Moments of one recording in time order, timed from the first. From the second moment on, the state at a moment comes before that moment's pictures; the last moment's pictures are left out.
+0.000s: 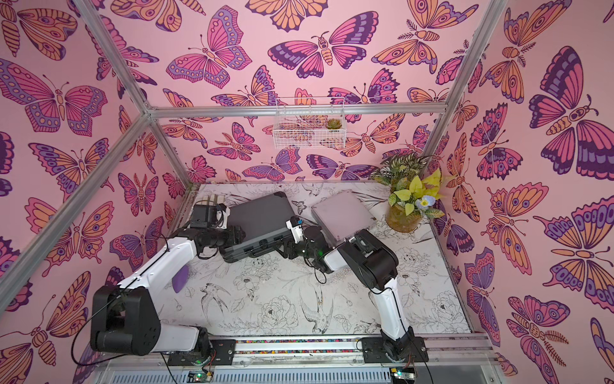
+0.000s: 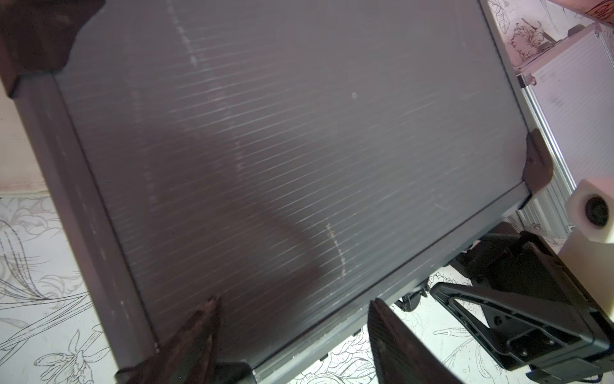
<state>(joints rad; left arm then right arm) -0.09 1.41 0.98 -0.51 0.20 -0.23 0.69 2.13 0.96 0.84 -0.50 0.54</state>
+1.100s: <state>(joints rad) -0.09 1.45 1.00 -0.50 0.20 -0.23 0.67 2.19 0.91 1.03 -0.59 0.74</state>
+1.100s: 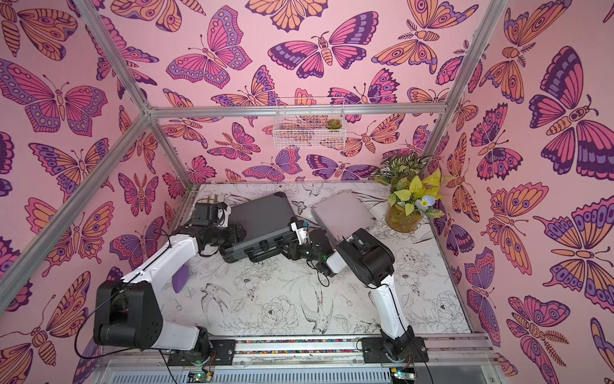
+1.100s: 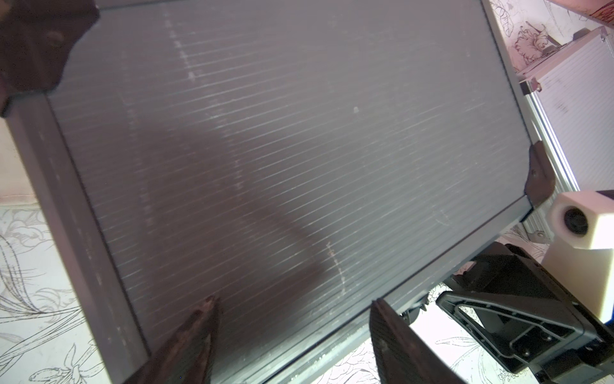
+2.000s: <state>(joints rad) -0.09 1.41 1.00 -0.51 0.16 -0.23 0.69 2.19 0.89 1.20 -0.69 0.88</state>
